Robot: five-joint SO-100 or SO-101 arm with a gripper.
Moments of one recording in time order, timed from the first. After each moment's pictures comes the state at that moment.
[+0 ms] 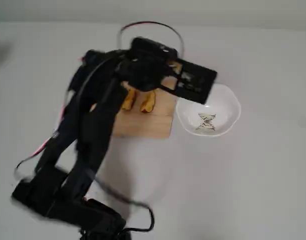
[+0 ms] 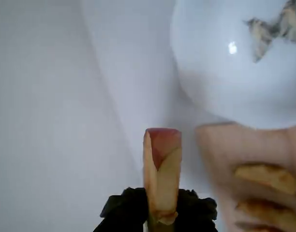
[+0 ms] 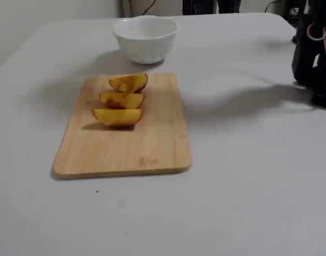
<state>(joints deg) 8.1 86.5 69.9 63.3 11.3</state>
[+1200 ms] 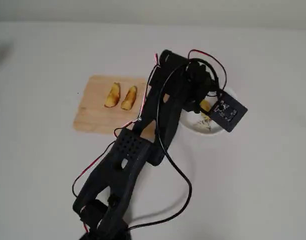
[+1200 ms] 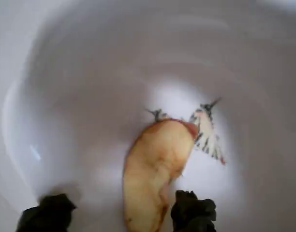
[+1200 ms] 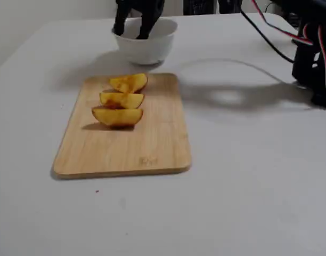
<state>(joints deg) 15.6 22.6 -9.2 101.4 11.4</state>
